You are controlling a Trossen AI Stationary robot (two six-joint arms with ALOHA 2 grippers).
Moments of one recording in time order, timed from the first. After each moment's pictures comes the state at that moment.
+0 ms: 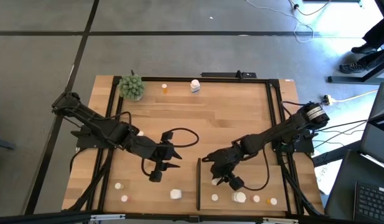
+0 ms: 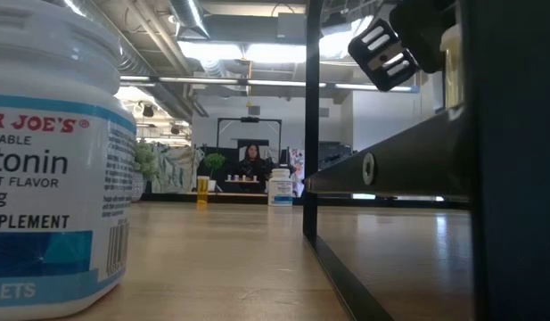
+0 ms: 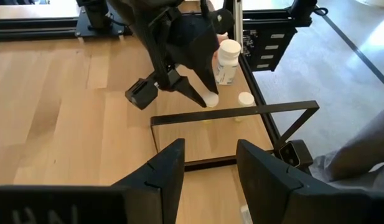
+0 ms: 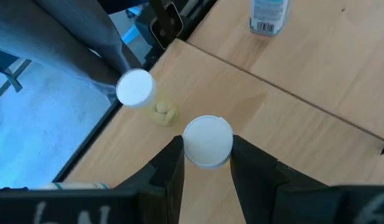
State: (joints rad) left arm -0.47 1.37 1.27 -0.37 -0.25 -0.21; right arm 0.40 1.65 1.06 -0.28 -0.38 -0.03
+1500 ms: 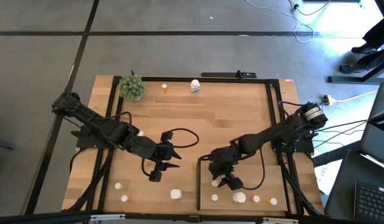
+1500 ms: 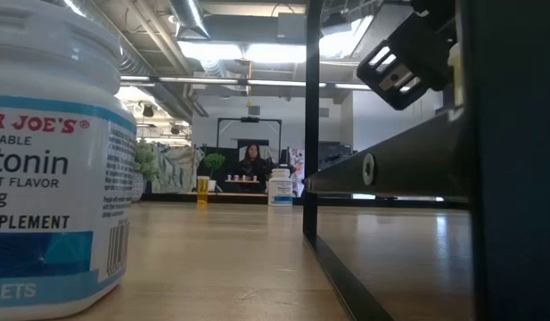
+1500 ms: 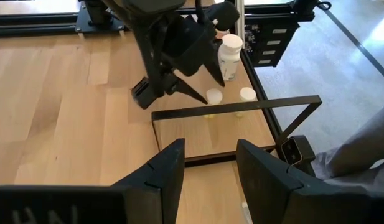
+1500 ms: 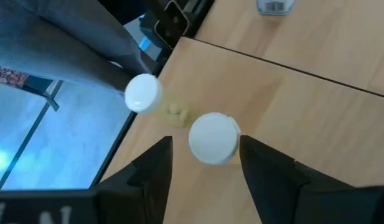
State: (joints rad) left arm -0.47 1.37 1.27 -0.39 -0.25 -0.21; right arm 0.38 1.67 1.06 -0.27 -0.46 0.12
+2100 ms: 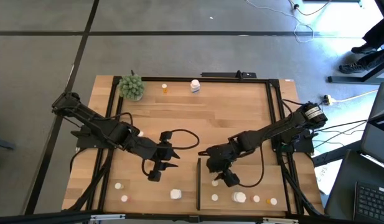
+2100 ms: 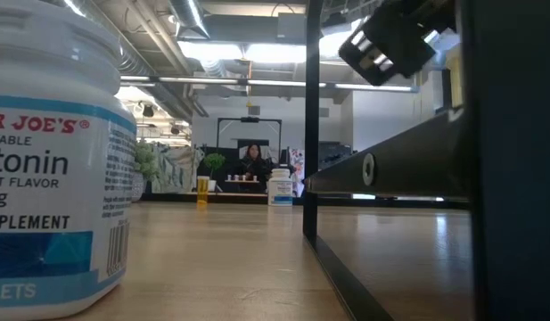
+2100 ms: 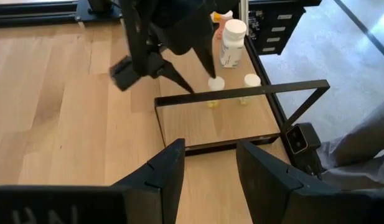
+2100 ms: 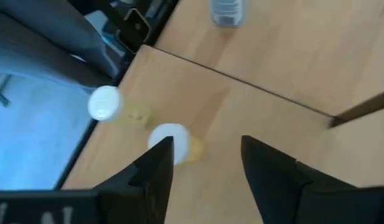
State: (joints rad) left arm -0.47 1.37 1.27 -0.44 -0.25 -0.20; right arm 0.36 1.67 1.18 -0.46 -0.32 0.04
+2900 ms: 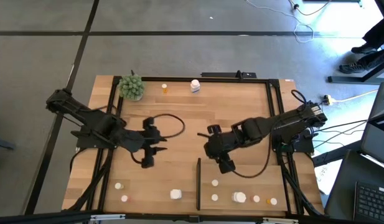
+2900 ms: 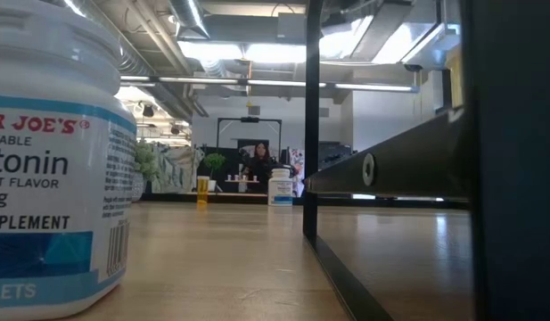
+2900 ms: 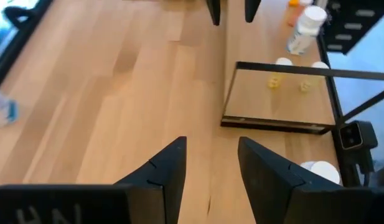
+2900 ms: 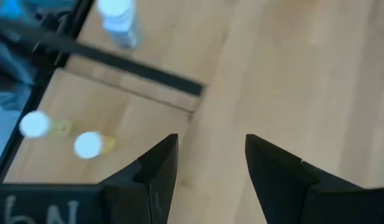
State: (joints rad) left arm -0.48 1.22 1.27 -0.71 -0.46 -0.39; right arm 0.32 1.67 1.62 -0.96 0.06 -0.01
